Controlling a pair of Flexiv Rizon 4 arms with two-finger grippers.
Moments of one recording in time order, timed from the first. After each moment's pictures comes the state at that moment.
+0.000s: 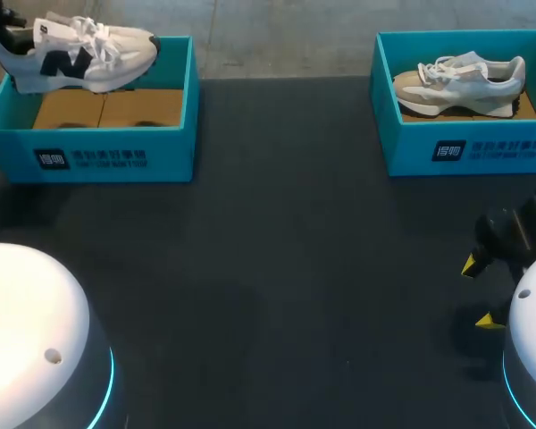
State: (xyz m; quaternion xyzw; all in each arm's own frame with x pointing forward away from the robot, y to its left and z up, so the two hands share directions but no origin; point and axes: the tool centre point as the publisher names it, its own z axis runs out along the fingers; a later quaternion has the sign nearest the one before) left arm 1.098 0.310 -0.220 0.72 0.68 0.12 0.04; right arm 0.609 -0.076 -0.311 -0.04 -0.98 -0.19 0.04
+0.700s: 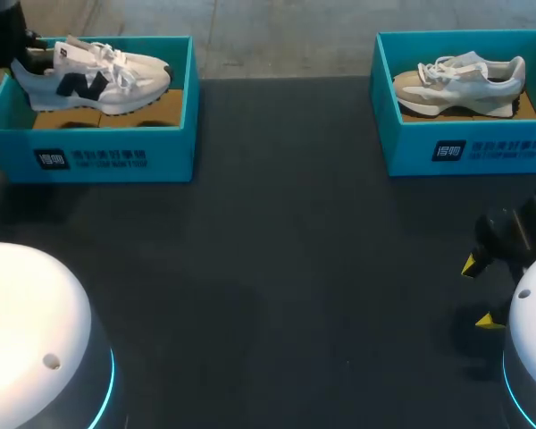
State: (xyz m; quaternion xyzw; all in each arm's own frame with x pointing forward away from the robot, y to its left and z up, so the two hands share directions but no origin) left arm 1.104 0.298 -0.261 0.72 0.68 0.14 0.00; right arm 0.609 -0.076 -0.311 -0.04 -0.98 -0.19 0.04
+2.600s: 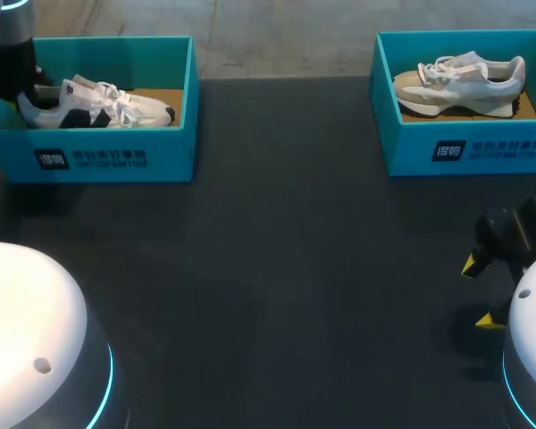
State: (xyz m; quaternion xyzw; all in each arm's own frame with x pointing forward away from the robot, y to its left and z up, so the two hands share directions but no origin) left arm 1.076 0.305 -0.328 0.74 0.66 0.10 -0.06; right arm 0.609 -0.076 -0.311 -0.04 -0.98 -0.19 0.04
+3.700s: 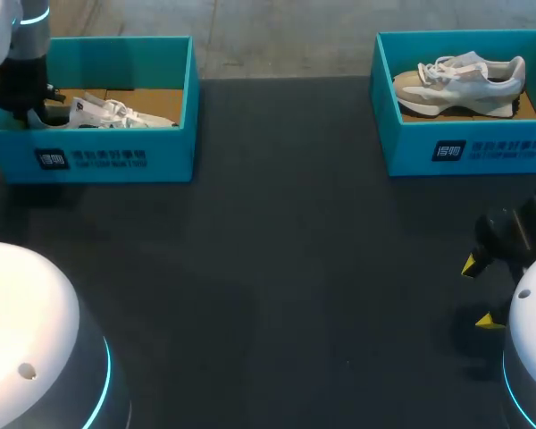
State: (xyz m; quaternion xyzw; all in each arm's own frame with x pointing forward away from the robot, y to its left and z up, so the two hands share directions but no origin) left arm 1.071 0.299 -0.369 0.73 0.67 0.07 -0.09; right arm 0.609 -0.076 -0.311 -0.04 -0.98 -0.19 0.04
